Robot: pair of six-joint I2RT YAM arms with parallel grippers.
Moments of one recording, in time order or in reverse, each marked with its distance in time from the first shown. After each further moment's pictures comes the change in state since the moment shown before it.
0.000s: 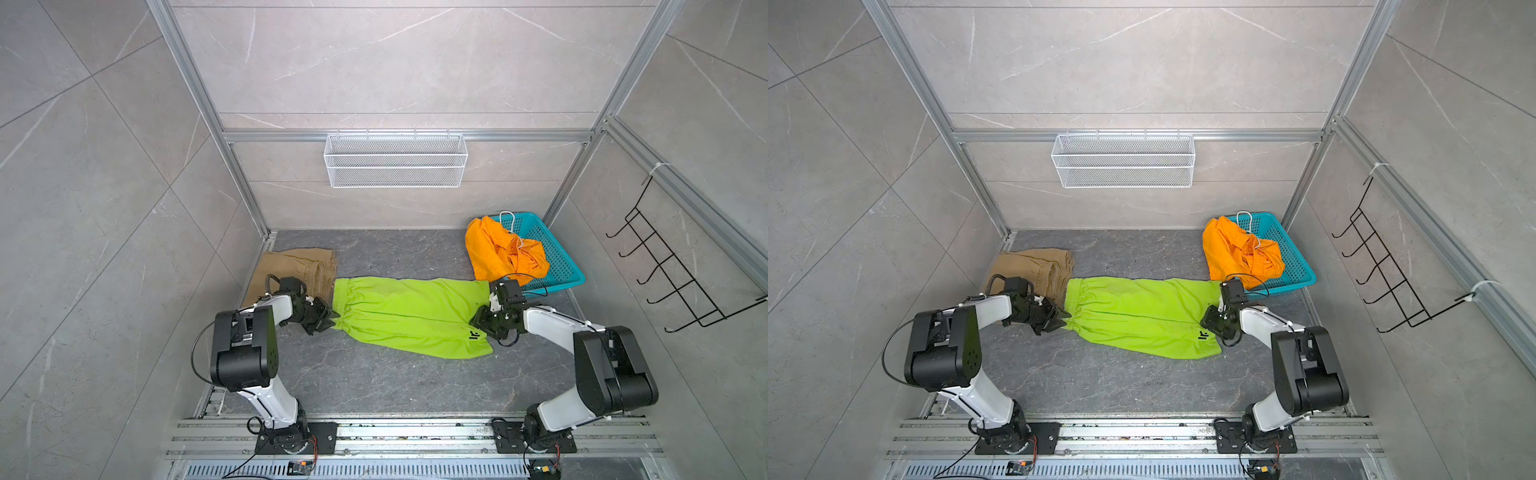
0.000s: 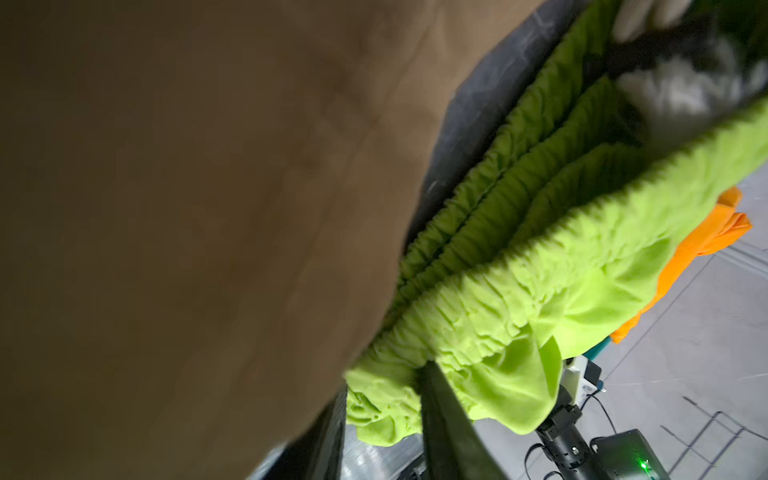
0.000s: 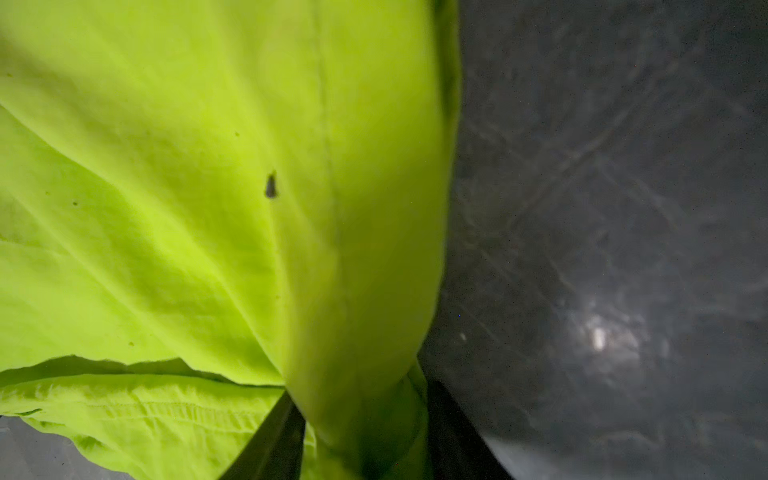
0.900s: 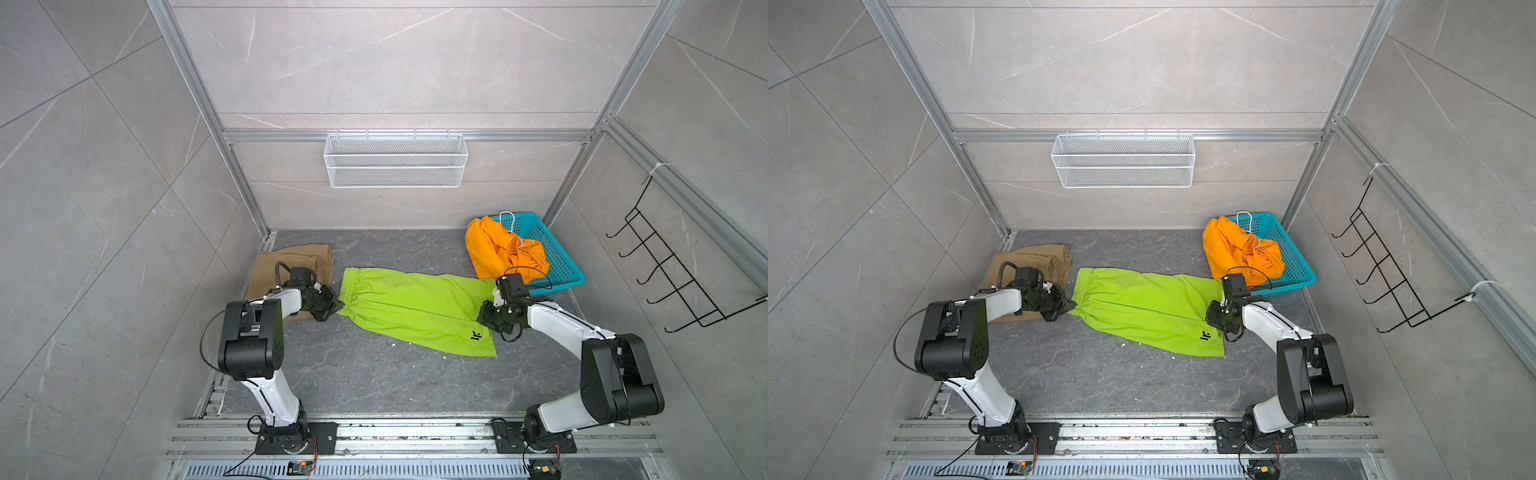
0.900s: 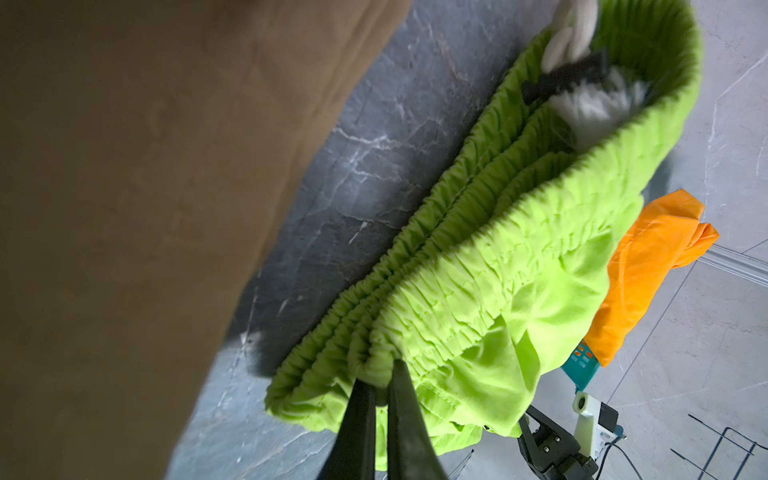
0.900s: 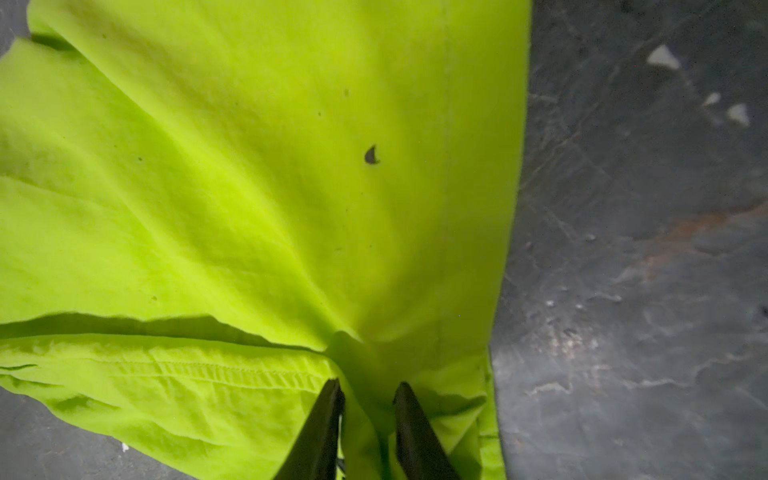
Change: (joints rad) left arm -0.070 0.049 0.075 0.144 -0.060 -0.080; right arm 0.000 -0.092 0.035 -0.133 0.061 -0.047
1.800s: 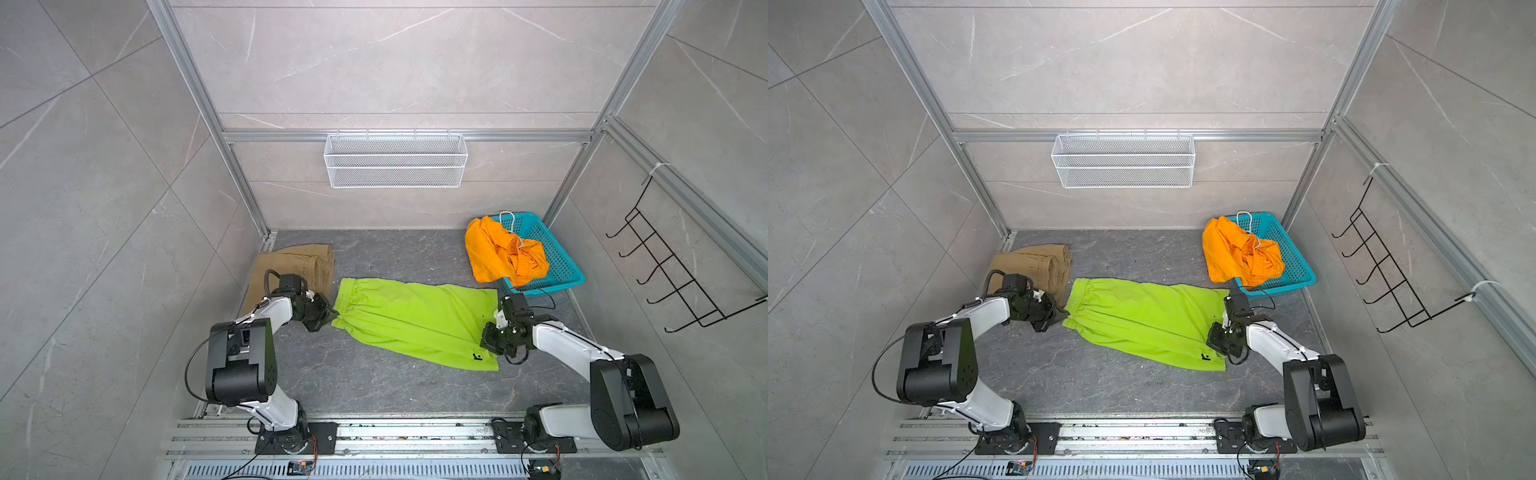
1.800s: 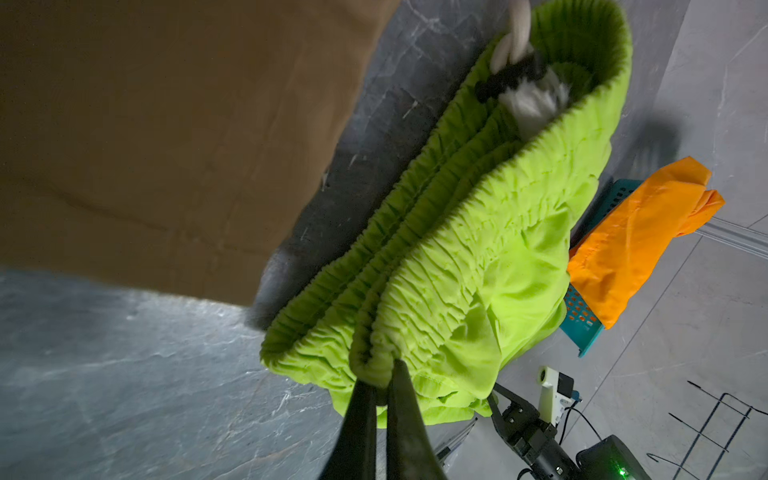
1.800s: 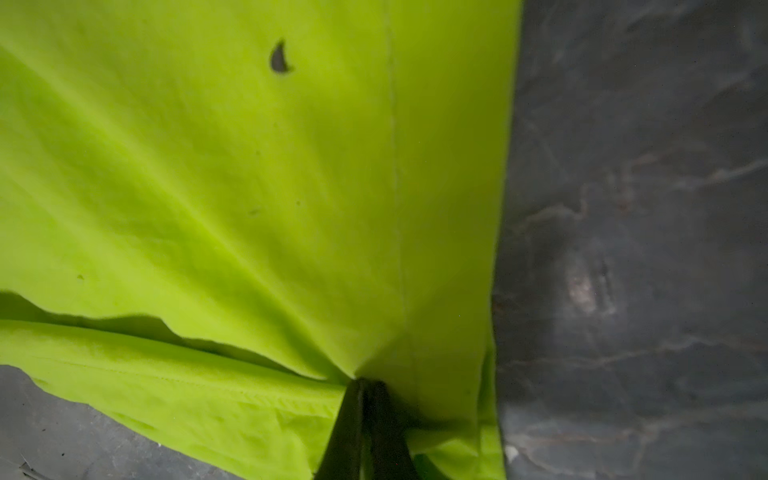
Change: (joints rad) left arm 0.065 -0.168 -0.098 -0.160 0.035 0.093; right arm 0.002 -0.127 -0.198 -0.022 -0.078 0.008
